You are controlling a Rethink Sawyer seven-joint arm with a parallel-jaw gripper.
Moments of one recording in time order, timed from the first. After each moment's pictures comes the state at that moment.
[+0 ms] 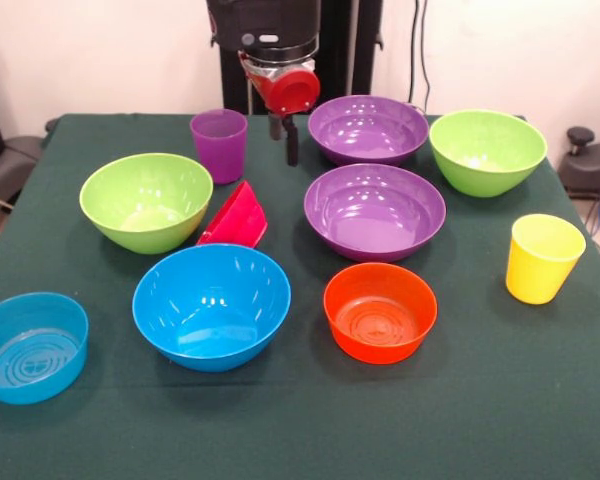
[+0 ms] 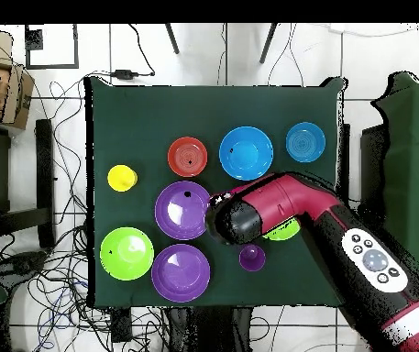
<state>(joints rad) -0.92 -0.67 0.94 1.92 -0.88 0.89 0.32</state>
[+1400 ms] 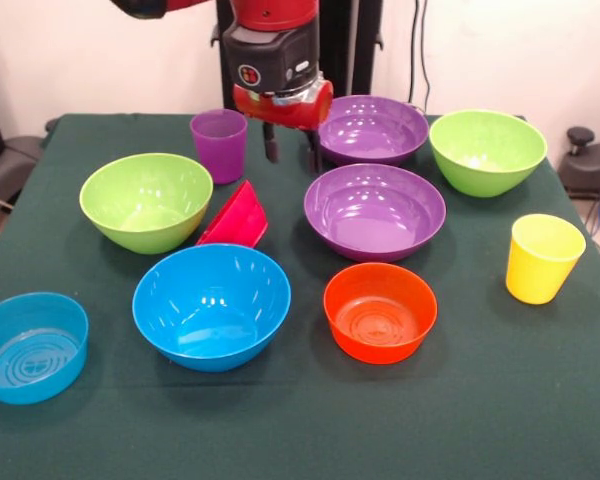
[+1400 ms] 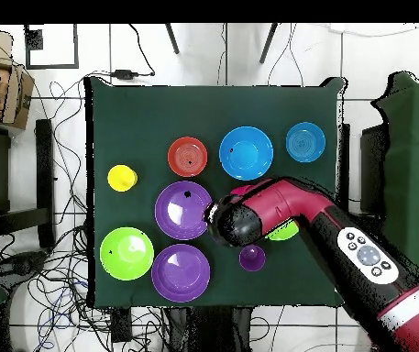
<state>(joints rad) -0.96 -0.56 0.97 1.91 -0.95 0.92 -0.41</state>
